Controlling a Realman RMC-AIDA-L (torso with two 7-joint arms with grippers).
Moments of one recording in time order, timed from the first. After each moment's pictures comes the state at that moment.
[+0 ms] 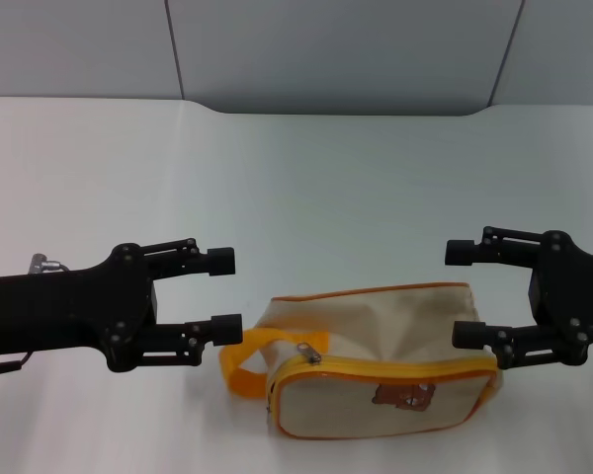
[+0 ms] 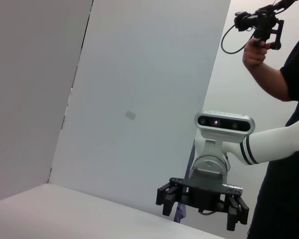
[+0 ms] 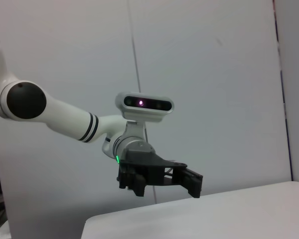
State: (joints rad) left arm -0.51 -1.97 0.78 0.48 1.79 1.91 -1.24; right arm 0.52 1.96 -0.70 -0.51 -1.88 -1.91 1.12
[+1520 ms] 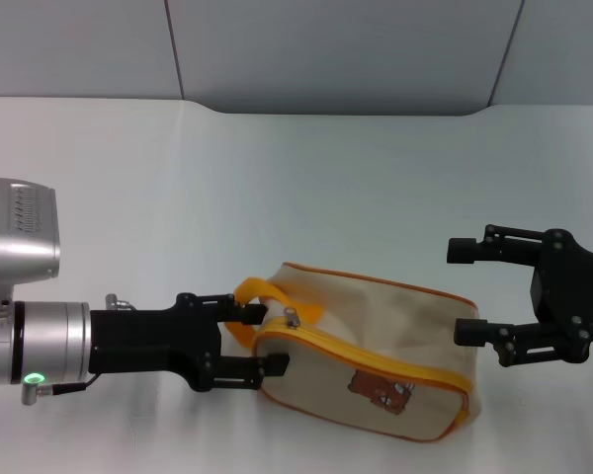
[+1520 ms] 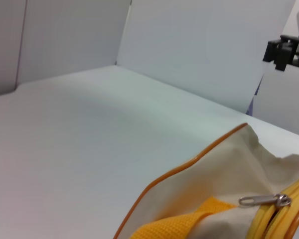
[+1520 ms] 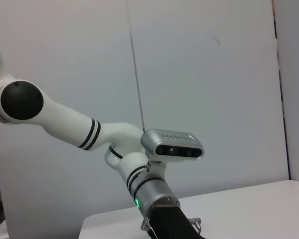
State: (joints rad) left arm -0.56 -2.07 0.76 0.46 2.07 1.52 -1.26; right arm 0.52 1.96 -0.70 -0.52 -1.88 -1.91 1.12
